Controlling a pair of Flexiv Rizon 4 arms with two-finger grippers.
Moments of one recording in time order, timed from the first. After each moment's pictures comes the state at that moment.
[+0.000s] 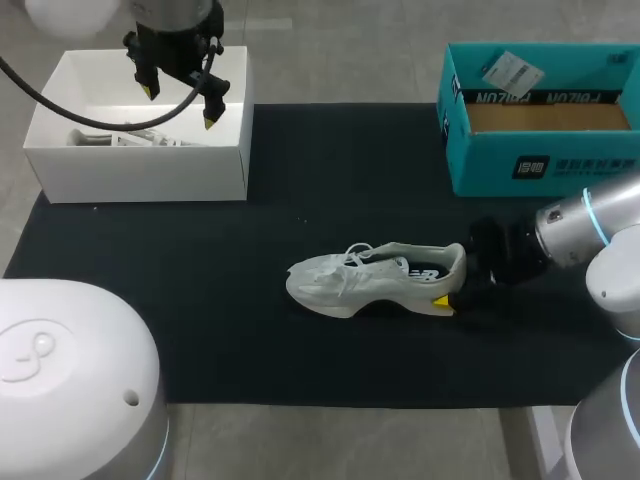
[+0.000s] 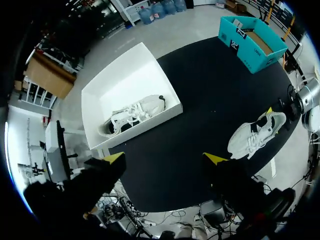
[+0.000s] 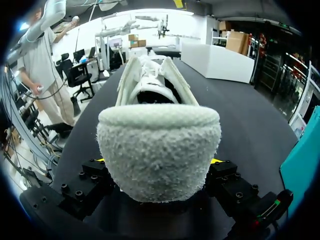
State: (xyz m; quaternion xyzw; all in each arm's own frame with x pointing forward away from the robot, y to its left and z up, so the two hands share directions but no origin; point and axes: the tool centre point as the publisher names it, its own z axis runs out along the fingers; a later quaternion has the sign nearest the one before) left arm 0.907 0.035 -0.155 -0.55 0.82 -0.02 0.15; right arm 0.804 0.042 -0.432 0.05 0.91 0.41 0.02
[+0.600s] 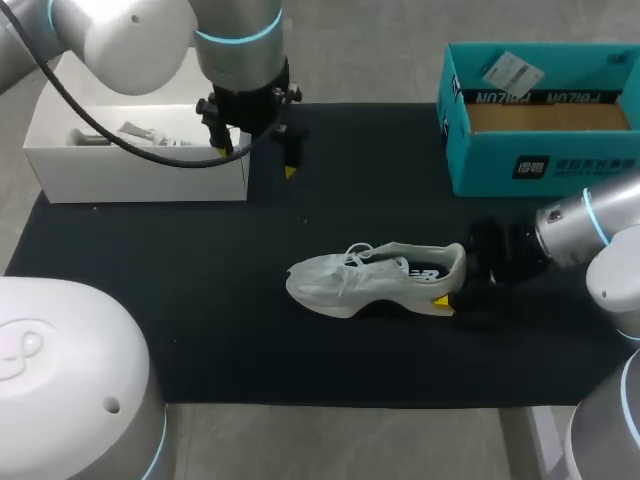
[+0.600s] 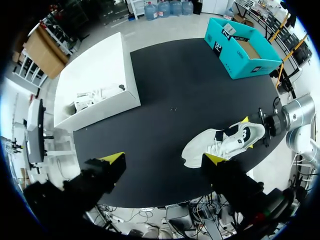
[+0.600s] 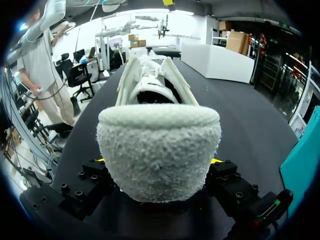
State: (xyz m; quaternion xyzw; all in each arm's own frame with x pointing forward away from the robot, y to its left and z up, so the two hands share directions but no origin) left arm 0.851 -0.077 -0.207 -0.60 0.80 -0.06 0.09; right arm 0.804 0.042 -0.432 0.05 0.91 0.41 0.02
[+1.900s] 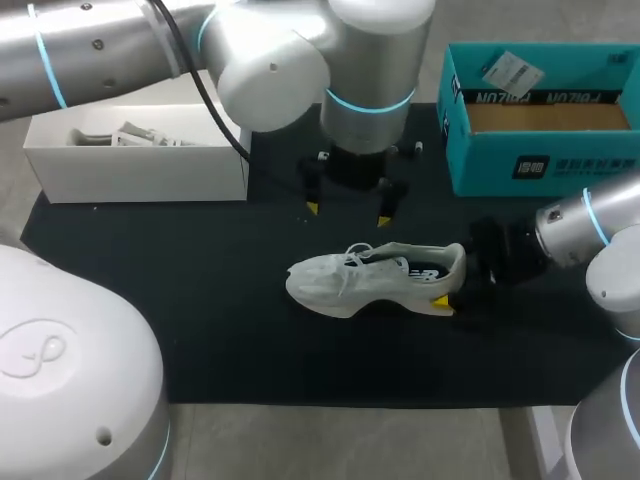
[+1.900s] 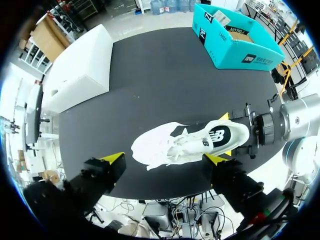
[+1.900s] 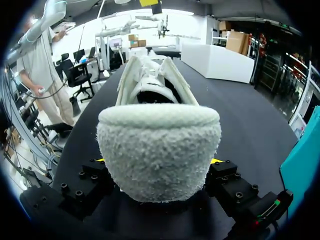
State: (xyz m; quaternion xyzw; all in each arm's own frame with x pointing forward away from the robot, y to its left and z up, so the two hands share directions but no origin) left arm 0.792 -0.201 -0.257 -0.64 0.76 -0.04 0.09; right arm 0.805 0.042 -0.432 0.05 0.91 0.41 0.02
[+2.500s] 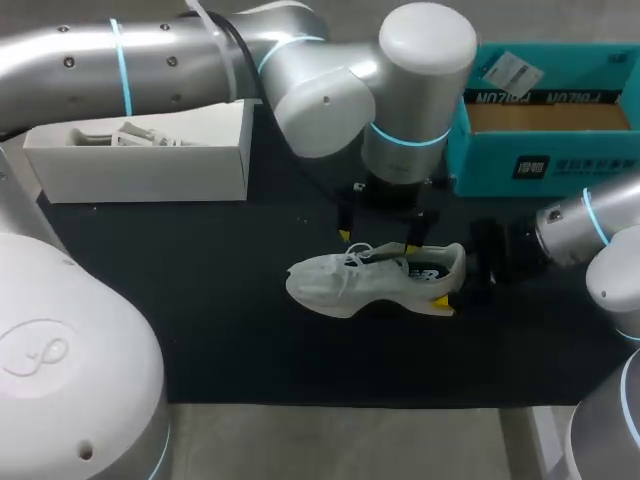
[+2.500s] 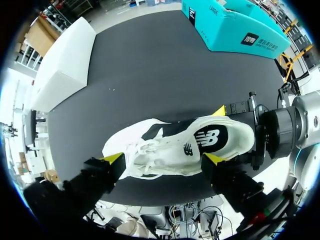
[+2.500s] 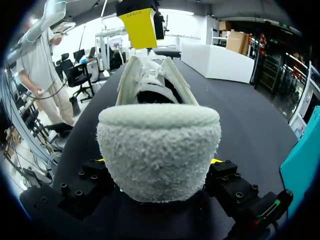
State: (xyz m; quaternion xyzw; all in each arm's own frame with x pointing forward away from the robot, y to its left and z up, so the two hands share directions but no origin) left arm 0.796 -0.250 -0.318 -0.63 0.77 -0.01 0.07; right arm 0.805 0.042 -0.432 0.05 0.91 0.41 0.02
